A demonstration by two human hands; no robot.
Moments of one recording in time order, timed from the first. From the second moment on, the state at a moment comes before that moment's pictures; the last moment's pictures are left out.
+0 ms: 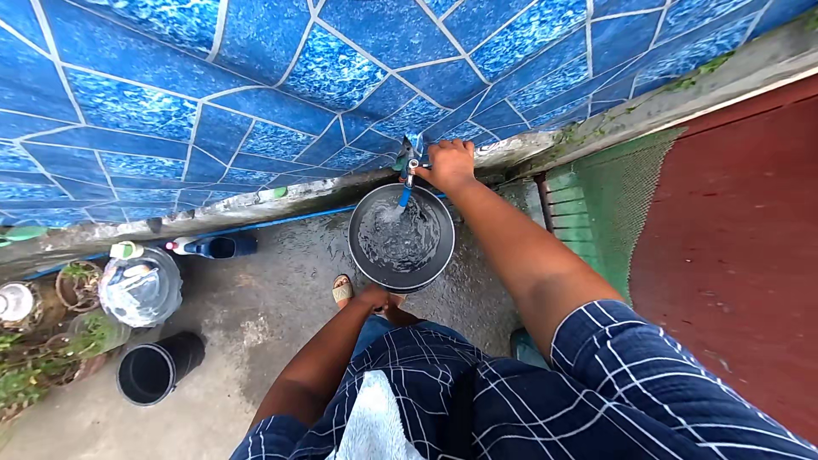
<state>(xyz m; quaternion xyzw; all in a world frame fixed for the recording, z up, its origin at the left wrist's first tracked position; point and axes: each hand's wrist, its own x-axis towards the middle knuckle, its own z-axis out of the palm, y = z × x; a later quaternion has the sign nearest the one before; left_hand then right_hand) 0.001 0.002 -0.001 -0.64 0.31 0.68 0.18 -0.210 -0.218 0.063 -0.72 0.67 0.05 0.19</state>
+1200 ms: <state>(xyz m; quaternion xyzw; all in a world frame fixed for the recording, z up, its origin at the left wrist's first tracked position) -0.002 0.005 -0.010 -0.66 0.30 0.67 0.17 -0.210 -0.215 0.062 -0.71 0.67 0.05 0.18</state>
